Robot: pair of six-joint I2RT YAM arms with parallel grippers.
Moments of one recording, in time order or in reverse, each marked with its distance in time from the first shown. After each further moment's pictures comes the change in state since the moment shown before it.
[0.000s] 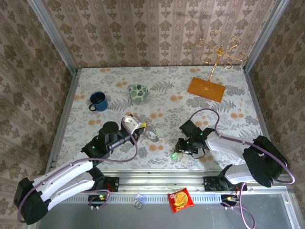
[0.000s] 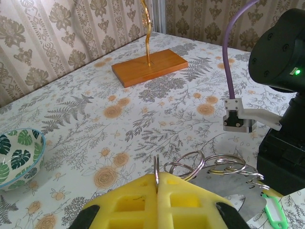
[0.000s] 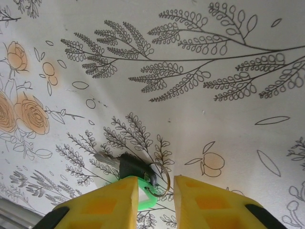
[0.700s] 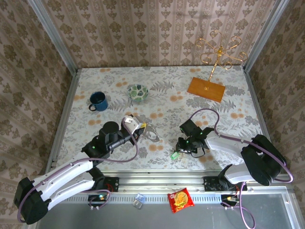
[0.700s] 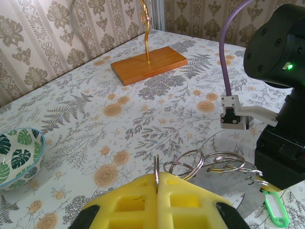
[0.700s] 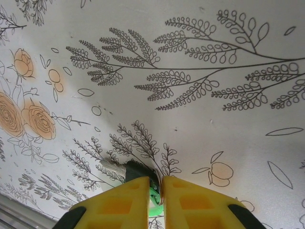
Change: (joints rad) left arm -0.001 0.003 0.000 -0.007 0.001 0.015; right arm -0.018 0.020 0.000 0.027 -0.026 0.000
